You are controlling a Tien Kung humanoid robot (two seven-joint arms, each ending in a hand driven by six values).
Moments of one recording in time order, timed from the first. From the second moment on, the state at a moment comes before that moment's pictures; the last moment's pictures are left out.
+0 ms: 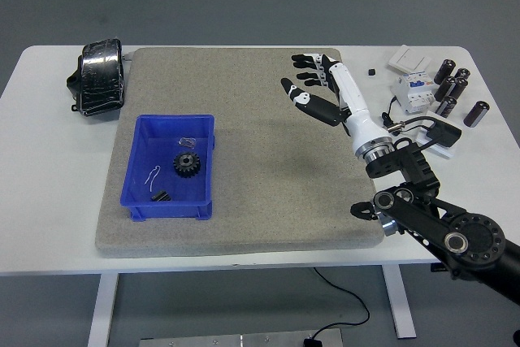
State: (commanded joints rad) left arm 0.00 0.24 -0.80 -0.39 0.93 0.31 0.50; right arm 0.50 -0.32 0.68 1.38 -1.05 -0.57 0.14
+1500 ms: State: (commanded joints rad) left arm -0.01 0.25 -0.83 -0.39 0.92 0.28 0.50; right arm 0.12 -0.37 1.12 1.53 -0.87 -0.50 0.22
